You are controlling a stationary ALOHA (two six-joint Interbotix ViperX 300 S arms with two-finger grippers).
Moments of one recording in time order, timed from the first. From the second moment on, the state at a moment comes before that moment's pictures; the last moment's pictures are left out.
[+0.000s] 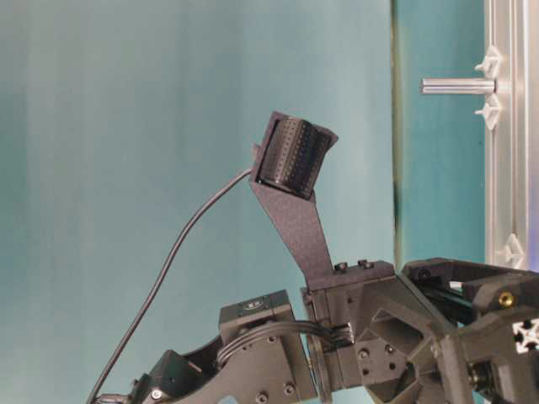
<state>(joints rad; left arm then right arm) -0.13 0.23 0.35 0.02 0.60 -0.15 -0.12 -1.17 1.23 0.01 0.18 0.05</state>
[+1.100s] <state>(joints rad) -0.14 0.23 0.35 0.02 0.73 -0.14 -0.12 -1.17 1.23 0.01 0.18 0.05</state>
